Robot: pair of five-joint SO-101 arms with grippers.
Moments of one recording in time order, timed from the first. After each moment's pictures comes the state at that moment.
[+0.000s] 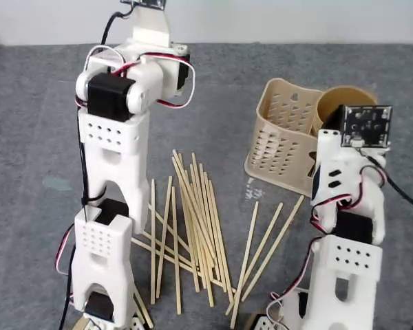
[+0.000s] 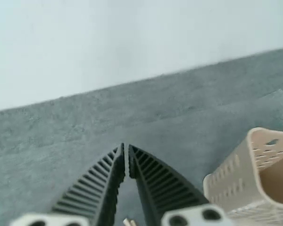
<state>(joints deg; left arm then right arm) 13.1 35.0 -85.5 99.4 9.5 11.6 -49.1 55.0 17.7 12.9</state>
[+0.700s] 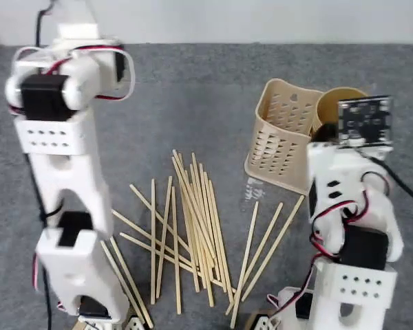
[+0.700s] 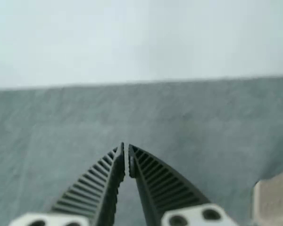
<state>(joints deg) -1.4 18.2 -66.2 99.5 7.7 4.1 -57.1 34.4 59.0 13.0</state>
